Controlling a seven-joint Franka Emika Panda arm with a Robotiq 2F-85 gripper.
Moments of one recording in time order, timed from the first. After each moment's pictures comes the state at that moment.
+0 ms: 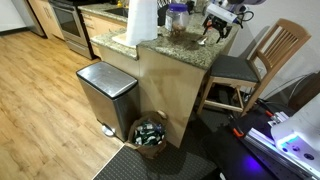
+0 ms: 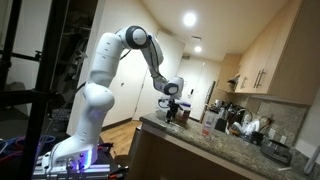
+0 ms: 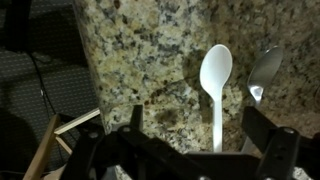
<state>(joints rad) -0.05 0.00 0.01 -2.31 0.07 2.56 1.07</state>
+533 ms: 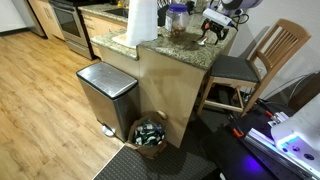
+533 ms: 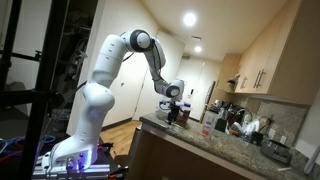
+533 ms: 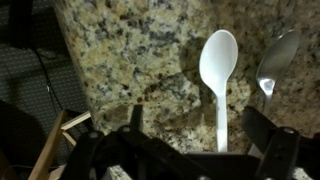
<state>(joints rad) -0.04 0.08 0.00 -2.26 0.00 2.56 1.16</state>
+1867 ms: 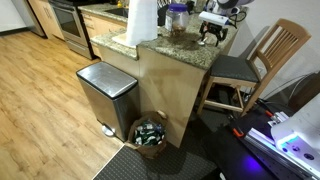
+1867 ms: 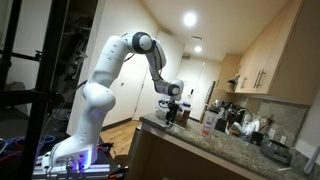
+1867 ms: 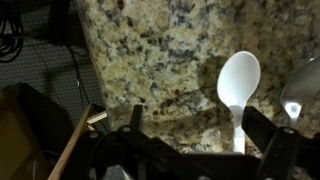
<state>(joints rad) 0.01 0.12 -0.01 -2.18 -0.10 2.39 1.24</state>
